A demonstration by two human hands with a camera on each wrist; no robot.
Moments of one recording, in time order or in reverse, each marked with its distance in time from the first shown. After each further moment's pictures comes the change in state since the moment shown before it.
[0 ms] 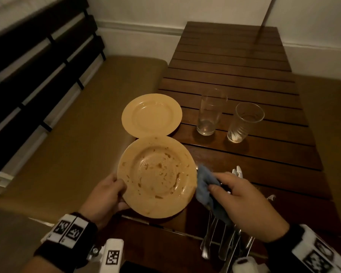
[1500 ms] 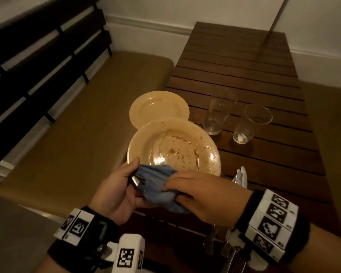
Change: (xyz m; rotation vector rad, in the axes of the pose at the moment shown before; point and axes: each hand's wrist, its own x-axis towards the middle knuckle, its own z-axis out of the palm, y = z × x) left_hand -0.028 0.016 0.022 -0.396 -0.218 -0.093; right_hand 0.040 -0.037 0.039 -0.510 -0.445 -0.595
